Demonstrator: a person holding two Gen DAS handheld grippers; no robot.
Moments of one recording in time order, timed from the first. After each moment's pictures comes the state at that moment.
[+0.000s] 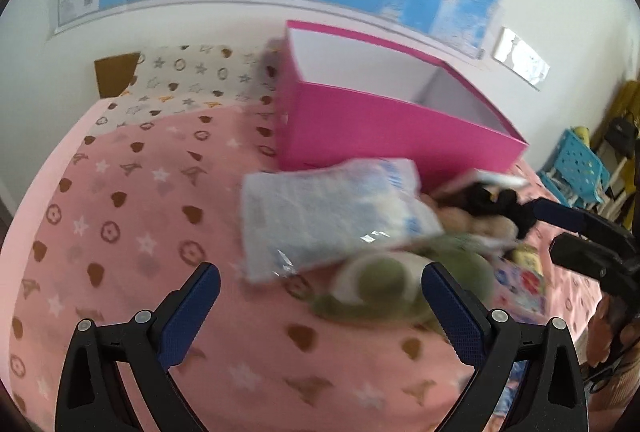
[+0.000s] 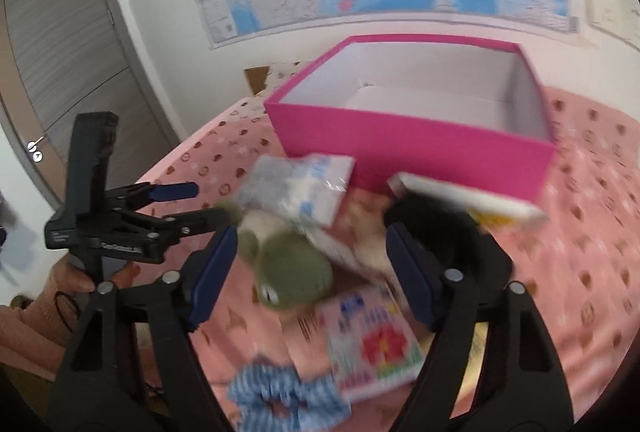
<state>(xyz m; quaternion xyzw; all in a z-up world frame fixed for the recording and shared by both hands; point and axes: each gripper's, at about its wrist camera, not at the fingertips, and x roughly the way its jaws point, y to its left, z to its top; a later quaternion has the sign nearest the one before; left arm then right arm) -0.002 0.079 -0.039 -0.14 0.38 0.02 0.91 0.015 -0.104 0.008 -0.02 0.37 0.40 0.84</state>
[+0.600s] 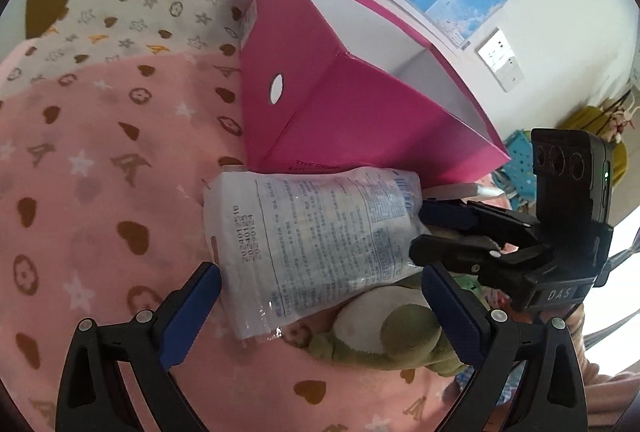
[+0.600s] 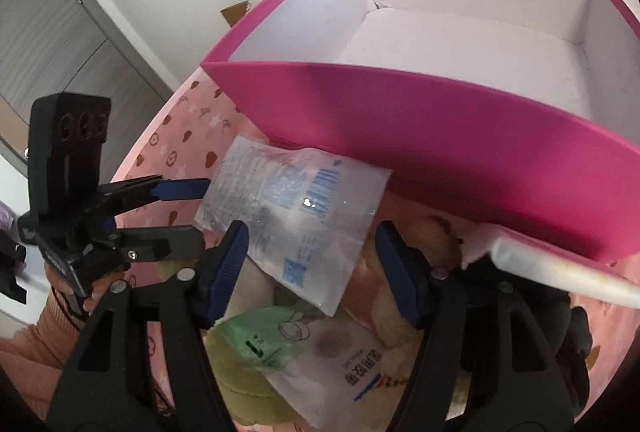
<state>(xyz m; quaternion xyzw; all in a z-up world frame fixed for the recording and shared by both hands) 0.057 0.122 -0.072 -0.24 0.44 -0.14 0.85 0.090 -0.038 -0.042 -0.02 0.49 0.41 0.77</state>
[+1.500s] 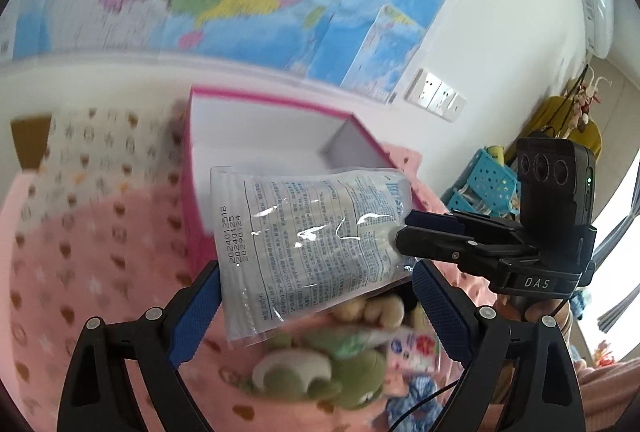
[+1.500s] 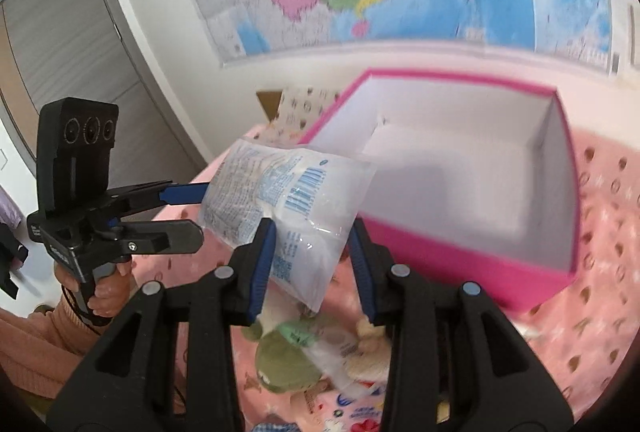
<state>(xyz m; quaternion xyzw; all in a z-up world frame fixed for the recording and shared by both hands) 0.042 0.080 0.059 -0.16 0.34 -0.15 0.92 0.074 -0.093 0.073 0.01 0.37 0.42 0.83</state>
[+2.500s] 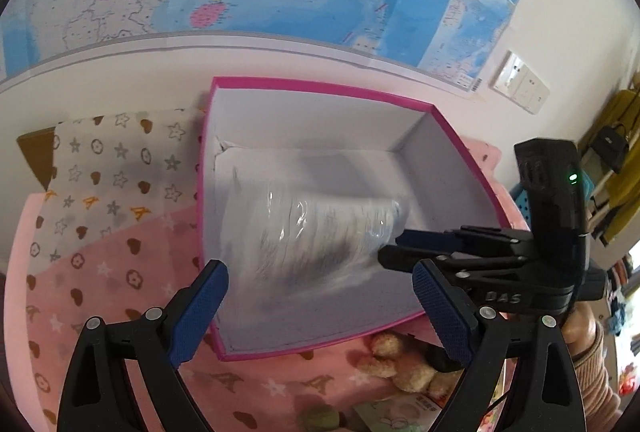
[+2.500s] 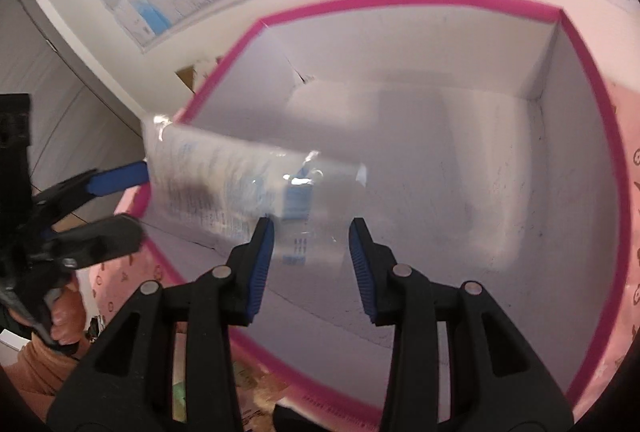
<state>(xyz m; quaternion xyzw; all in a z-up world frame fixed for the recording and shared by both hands) 0.145 0.078 0.029 -0.13 0.42 -0.04 0.90 0.194 -0.077 -0.011 0.02 0.51 0.35 0.78</state>
